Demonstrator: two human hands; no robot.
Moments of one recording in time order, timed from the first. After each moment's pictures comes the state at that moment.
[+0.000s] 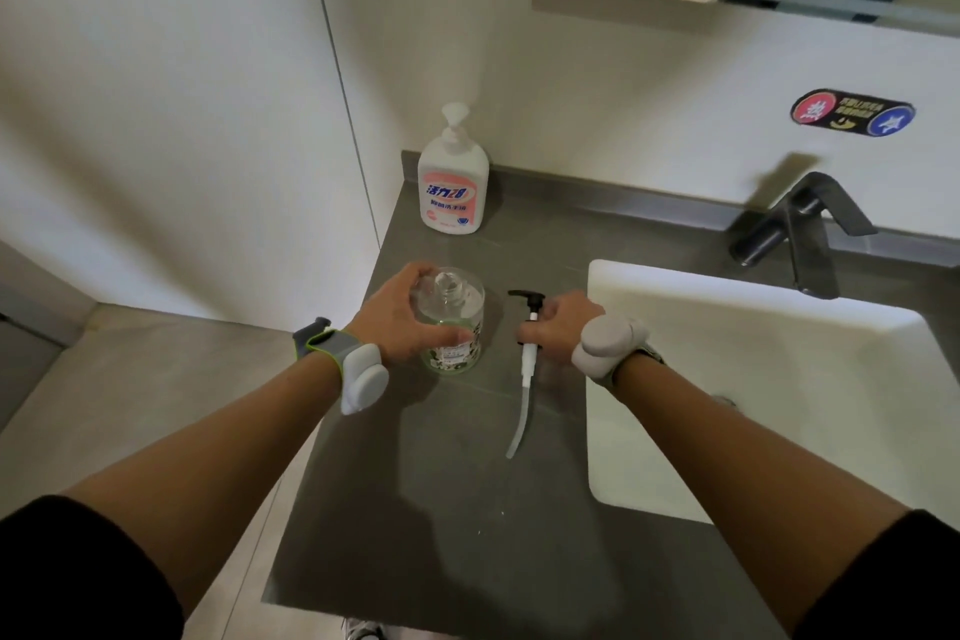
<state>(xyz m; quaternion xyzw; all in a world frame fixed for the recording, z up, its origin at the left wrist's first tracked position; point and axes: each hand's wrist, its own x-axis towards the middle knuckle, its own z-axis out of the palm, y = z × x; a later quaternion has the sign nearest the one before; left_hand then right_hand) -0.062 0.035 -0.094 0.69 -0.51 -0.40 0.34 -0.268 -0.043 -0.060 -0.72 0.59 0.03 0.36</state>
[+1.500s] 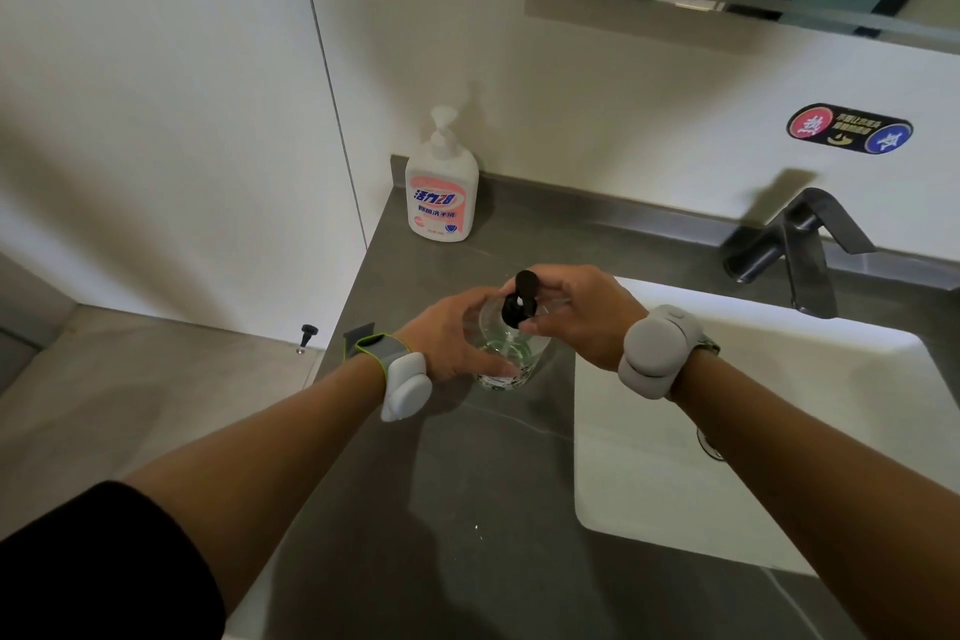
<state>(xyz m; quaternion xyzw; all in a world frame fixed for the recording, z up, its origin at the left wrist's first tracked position) -0.113 0.004 -0.111 0.60 -0.58 -0.46 0.30 -0.292 -0.052 -0.022 -0.87 0.33 -0.09 0.36</state>
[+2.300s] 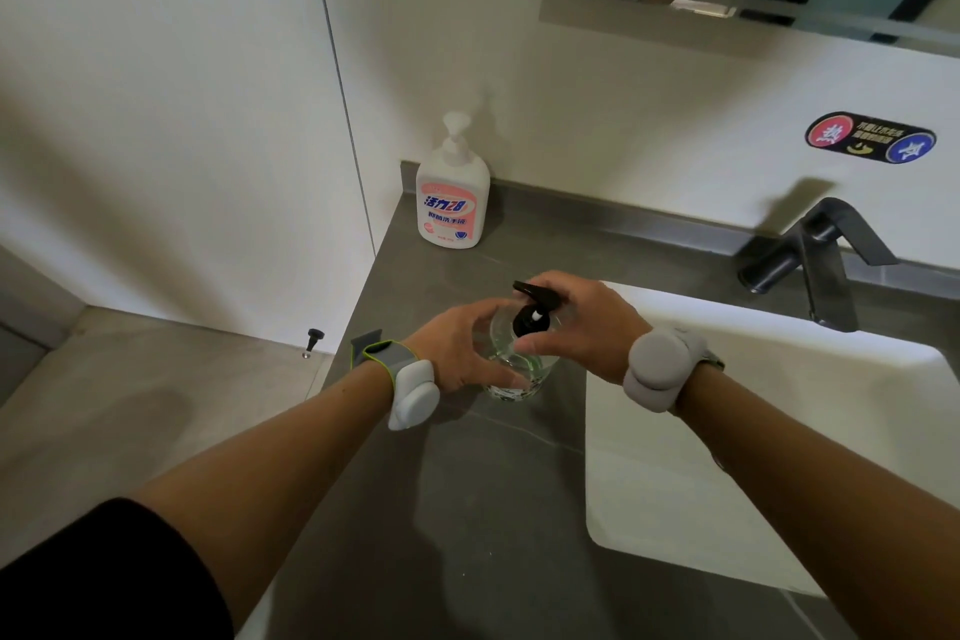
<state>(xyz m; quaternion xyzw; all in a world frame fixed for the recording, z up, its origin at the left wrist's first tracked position) -0.113 0.005 -0.106 0.60 -0.60 -0.45 0.29 -0.287 -0.055 -0.034 -0.85 0.37 -0.10 0.36</state>
